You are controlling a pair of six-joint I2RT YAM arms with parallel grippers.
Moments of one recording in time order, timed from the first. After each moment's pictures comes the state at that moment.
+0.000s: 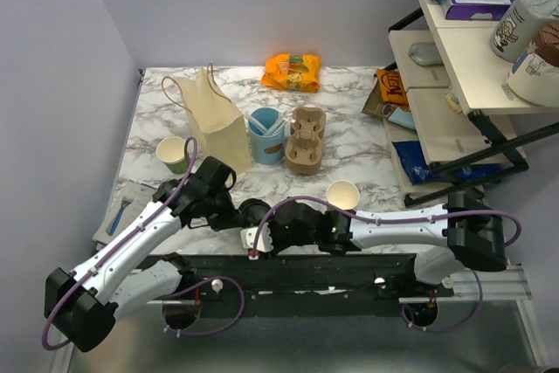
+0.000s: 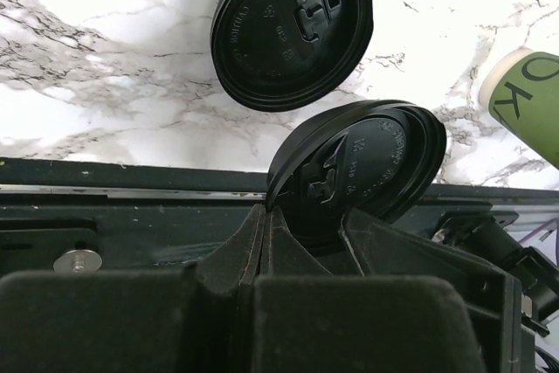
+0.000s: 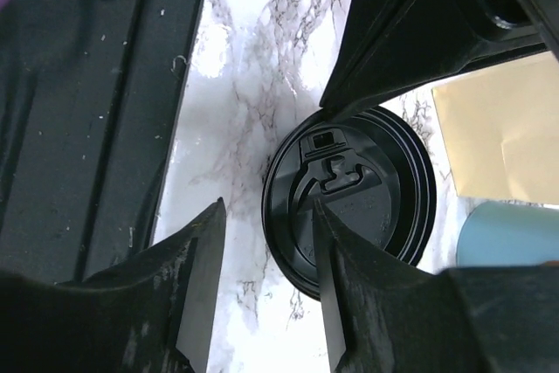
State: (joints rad) left arm -0.60 0.94 0.76 -0.95 0.10 -1.07; right arm 1.33 1.50 0.85 0.05 -0.07 -0.66
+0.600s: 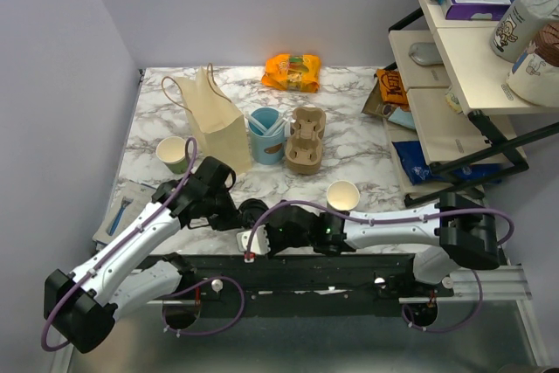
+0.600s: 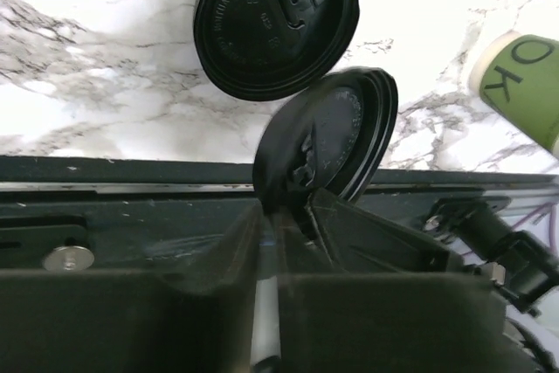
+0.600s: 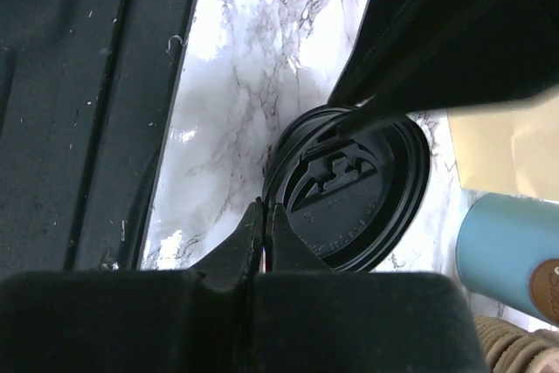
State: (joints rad) left arm -0.60 0.93 0.76 -0.95 0.14 -1.07; right arm 1.34 1.55 0.88 0.02 -0.02 -0.68
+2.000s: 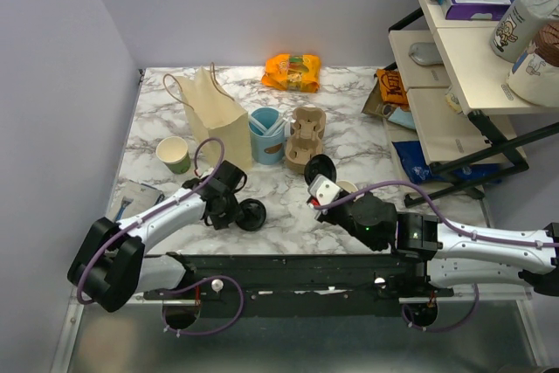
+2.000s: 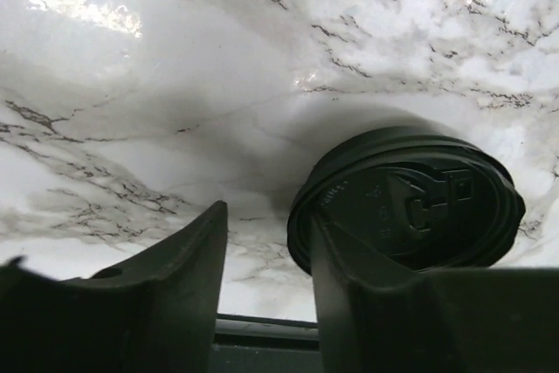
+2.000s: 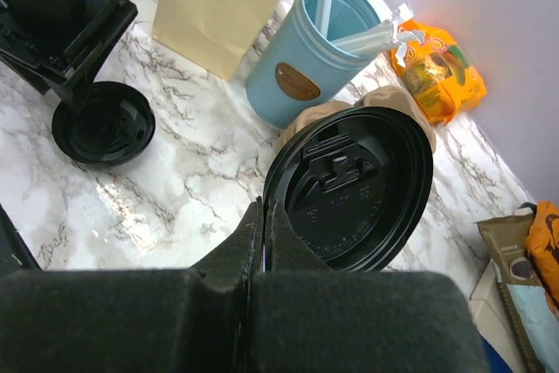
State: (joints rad) left arm -0.57 1.22 0.60 -0.65 -0.12 -1.01; right arm 1.35 0.90 0.74 -0.10 0.58 -0.32
